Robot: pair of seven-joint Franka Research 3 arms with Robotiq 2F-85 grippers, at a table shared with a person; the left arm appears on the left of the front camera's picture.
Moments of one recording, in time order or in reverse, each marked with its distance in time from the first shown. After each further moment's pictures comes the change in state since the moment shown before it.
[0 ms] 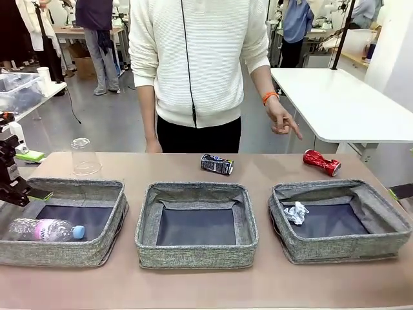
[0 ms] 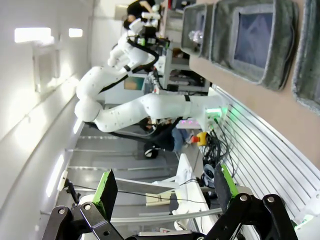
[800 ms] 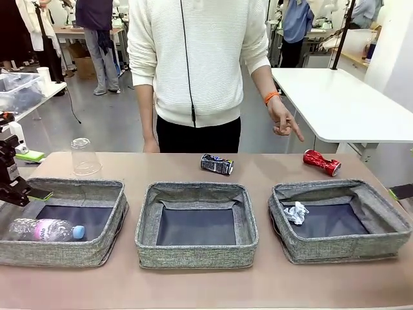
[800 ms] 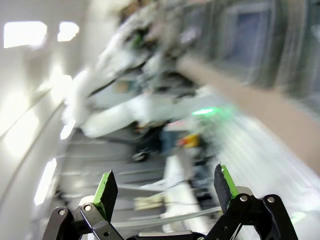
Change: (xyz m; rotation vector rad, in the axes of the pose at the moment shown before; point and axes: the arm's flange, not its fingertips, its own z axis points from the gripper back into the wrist) left arm 0.000 0.000 0.000 0.000 0.001 0.001; right arm 0.012 -0.002 -0.003 -0.154 -0.019 0.009
